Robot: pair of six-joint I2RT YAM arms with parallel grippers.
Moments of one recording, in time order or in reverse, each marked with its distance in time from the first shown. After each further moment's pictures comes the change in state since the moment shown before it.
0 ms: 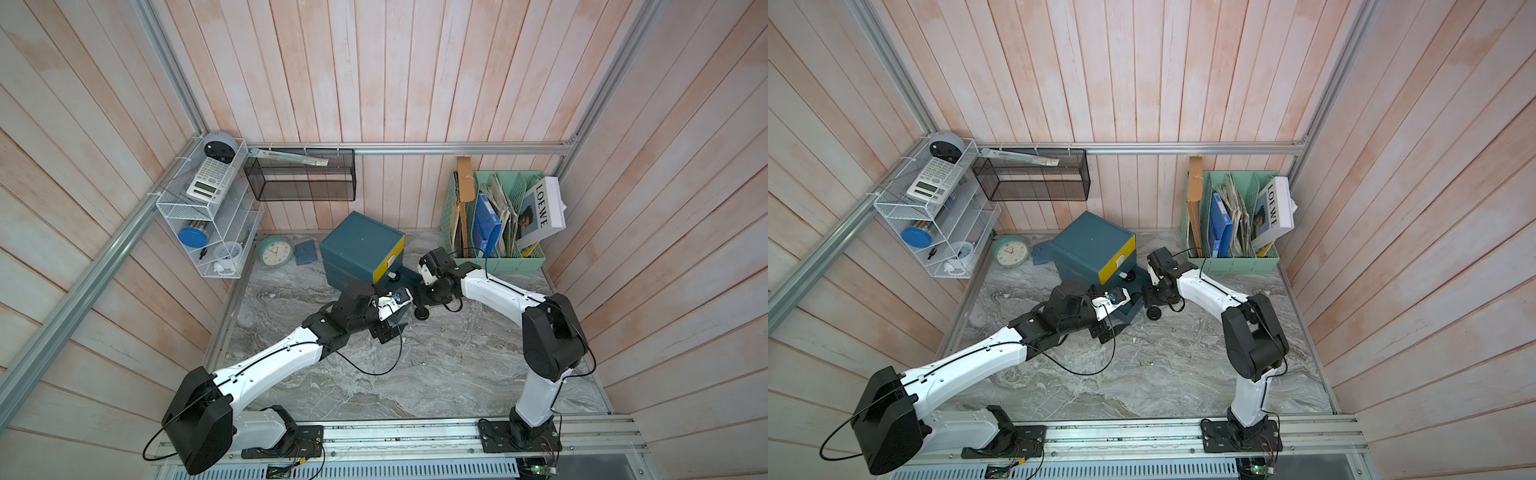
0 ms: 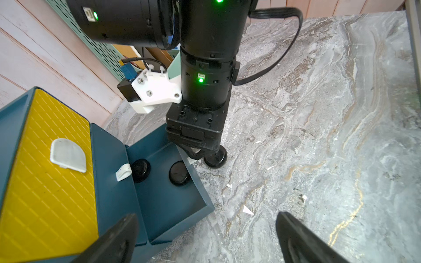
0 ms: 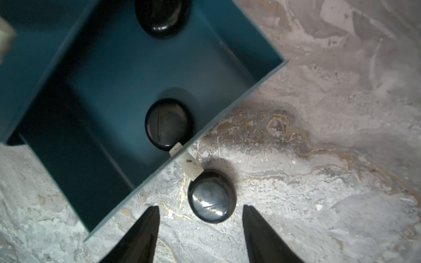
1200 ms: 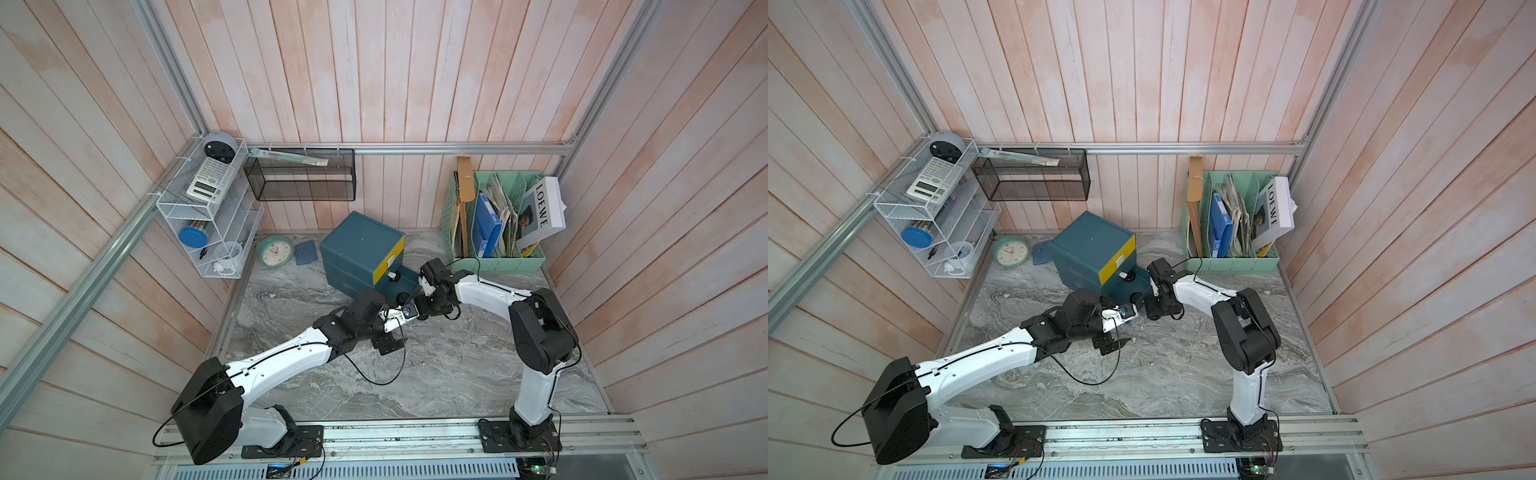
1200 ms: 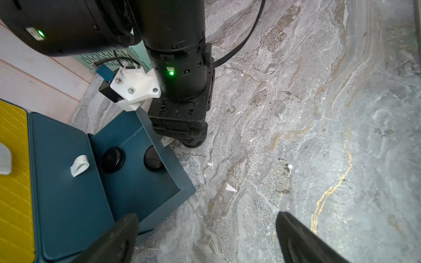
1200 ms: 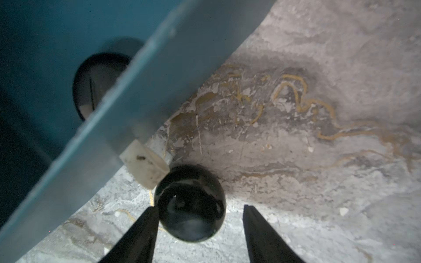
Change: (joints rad) left arm -0.062 0.057 0.000 -0.088 -0.039 0.064; right arm 0.000 0.073 -0.057 0.026 0.024 0.005
